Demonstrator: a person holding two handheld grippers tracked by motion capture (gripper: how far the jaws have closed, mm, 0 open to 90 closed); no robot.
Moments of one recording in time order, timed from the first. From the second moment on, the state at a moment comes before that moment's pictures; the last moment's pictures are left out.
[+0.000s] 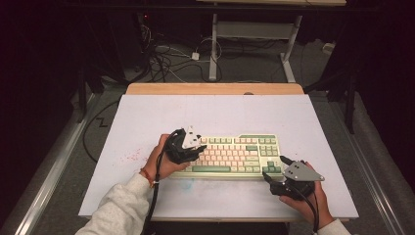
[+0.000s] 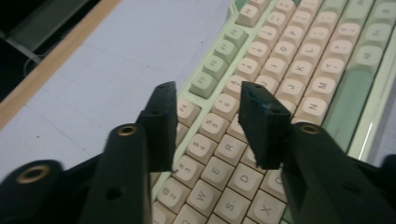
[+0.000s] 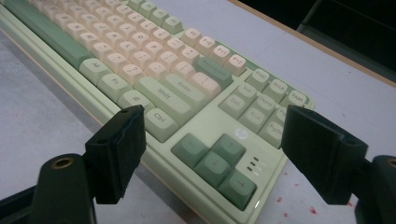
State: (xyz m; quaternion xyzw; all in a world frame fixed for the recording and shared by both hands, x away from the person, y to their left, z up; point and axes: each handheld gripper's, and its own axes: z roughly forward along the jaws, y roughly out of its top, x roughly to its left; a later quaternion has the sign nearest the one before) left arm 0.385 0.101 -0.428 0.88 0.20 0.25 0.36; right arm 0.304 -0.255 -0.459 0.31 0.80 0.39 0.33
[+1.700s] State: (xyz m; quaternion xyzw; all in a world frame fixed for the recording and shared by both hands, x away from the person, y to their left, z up) left arm 0.335 0.181 -0.462 0.86 0.24 0.31 0.32; right arm 0.305 -0.252 -0.461 0.32 0.81 0.38 0.32
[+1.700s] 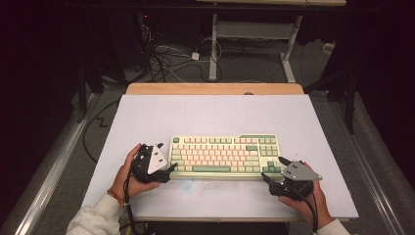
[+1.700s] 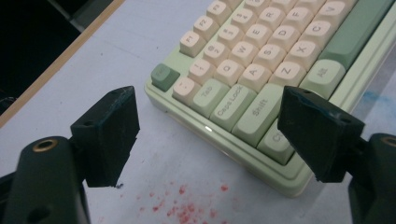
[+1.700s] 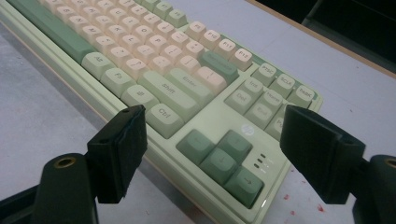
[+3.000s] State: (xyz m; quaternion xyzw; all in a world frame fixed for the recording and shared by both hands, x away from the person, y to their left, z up) left arm 0.319 0.202 -0.478 0.86 0.28 0.29 0.30; right arm 0.363 -0.204 -0.424 0.26 0.84 0.41 0.25
